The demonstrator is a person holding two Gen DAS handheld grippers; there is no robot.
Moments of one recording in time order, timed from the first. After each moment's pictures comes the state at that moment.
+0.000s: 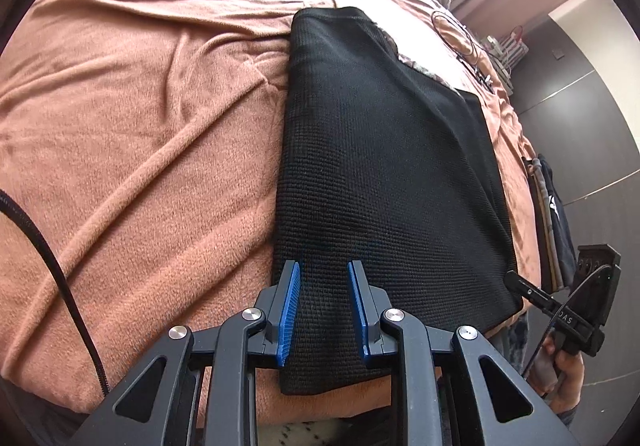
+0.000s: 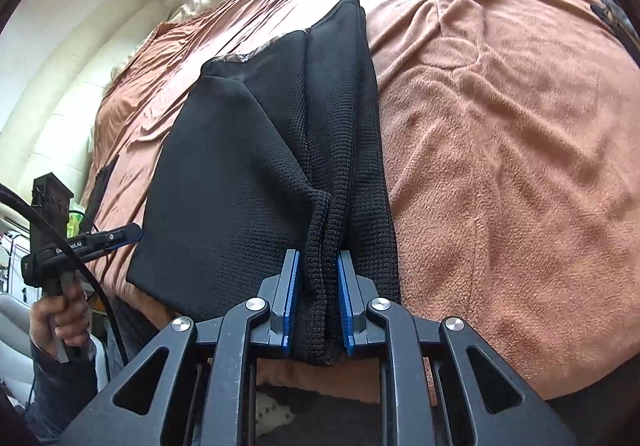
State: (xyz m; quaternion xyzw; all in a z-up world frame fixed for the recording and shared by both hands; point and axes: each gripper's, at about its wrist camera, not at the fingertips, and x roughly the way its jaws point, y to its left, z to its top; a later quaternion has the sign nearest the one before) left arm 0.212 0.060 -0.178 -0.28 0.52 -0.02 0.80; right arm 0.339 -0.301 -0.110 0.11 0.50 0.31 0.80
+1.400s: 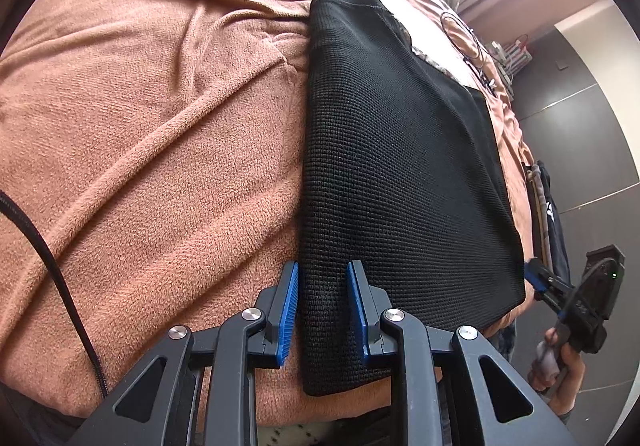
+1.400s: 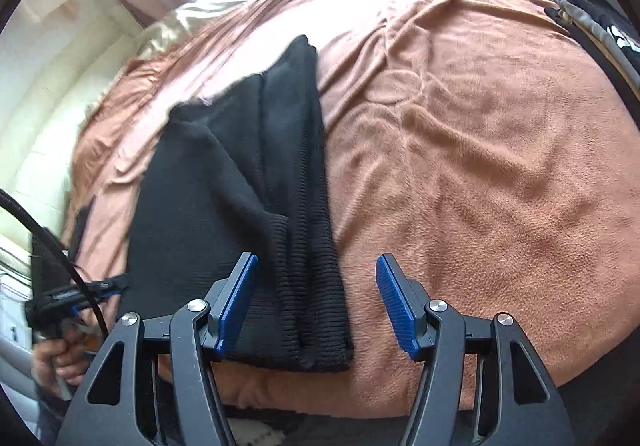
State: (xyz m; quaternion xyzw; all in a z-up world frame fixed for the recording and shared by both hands) left arm 0.207 0.070 -0.193 -0.31 0.52 -0.03 0.79; right arm 0.329 -0.328 -0.084 0.13 0.47 0.25 0.83
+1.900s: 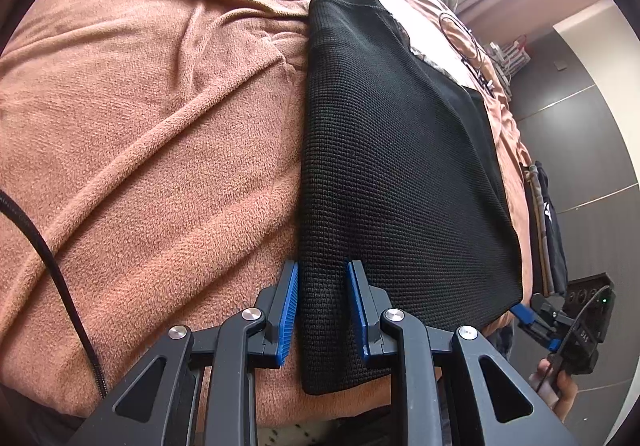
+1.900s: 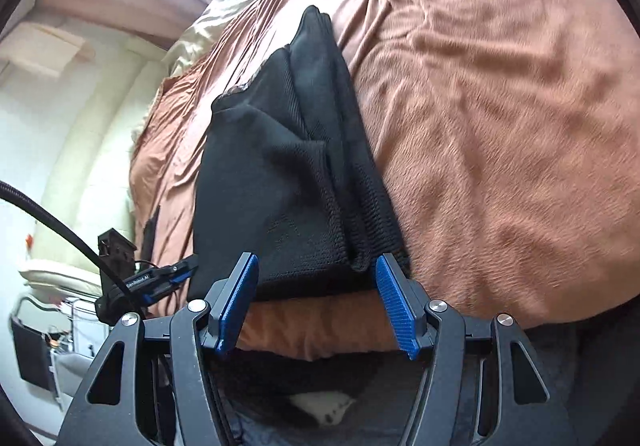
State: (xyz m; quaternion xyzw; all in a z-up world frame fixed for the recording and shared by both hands) left arm 0.205 0.071 -0.194 -0.32 0.52 -0.03 0.79; right arm 0.312 -0.357 -0.122 0.26 0.51 0.31 0.76
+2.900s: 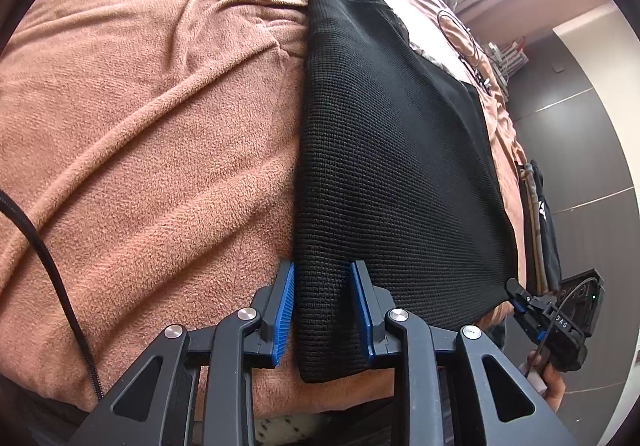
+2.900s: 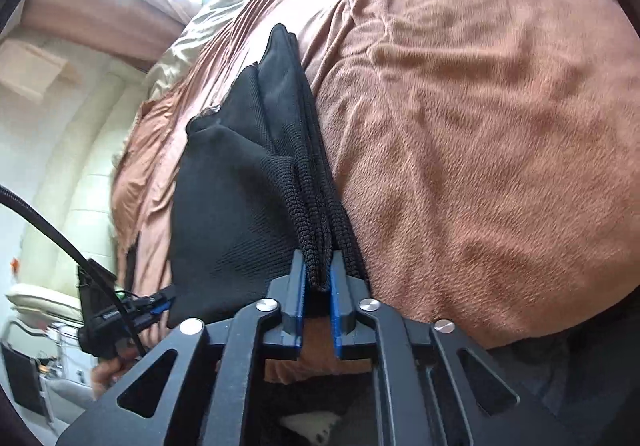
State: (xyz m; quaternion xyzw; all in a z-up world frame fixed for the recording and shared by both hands) left arm 0.199 0.069 -0.198 -0.33 0.52 -0.04 0.78; right arm 0.316 -0.357 -0.128 0.25 0.48 0.25 0.80
